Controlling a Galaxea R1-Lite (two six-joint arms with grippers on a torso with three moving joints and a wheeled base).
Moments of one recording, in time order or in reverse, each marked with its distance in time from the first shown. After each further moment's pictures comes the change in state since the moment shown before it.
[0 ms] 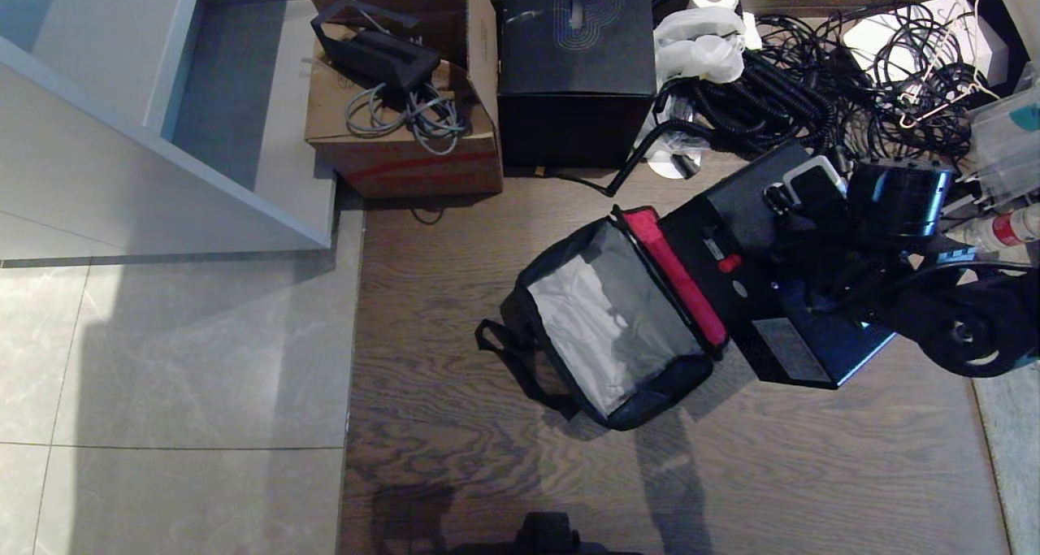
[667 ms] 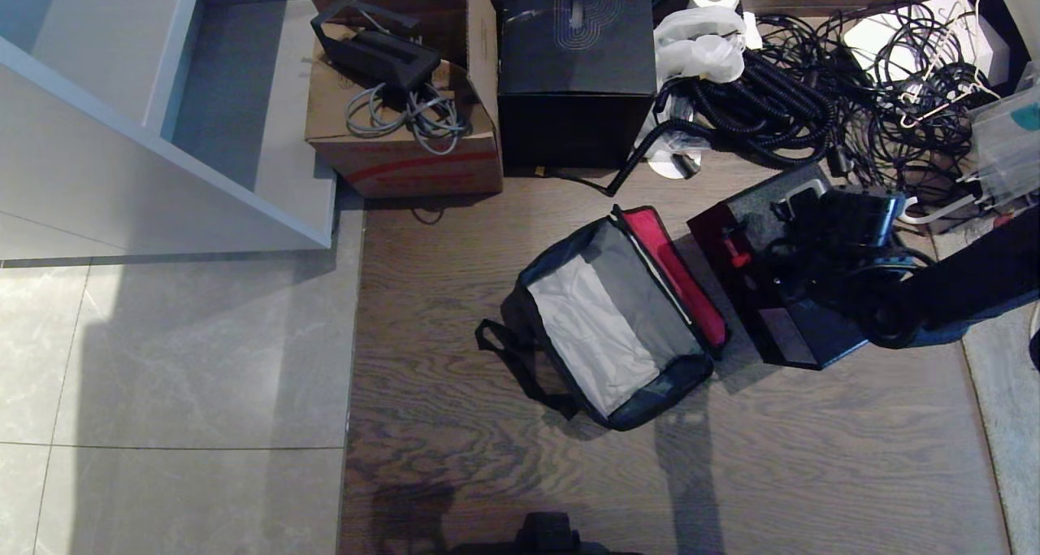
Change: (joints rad) left arm 0.000 0.000 0.000 0.000 0.000 0.000; right arm -0.202 0.296 -0.193 -0.107 0.016 -0.019
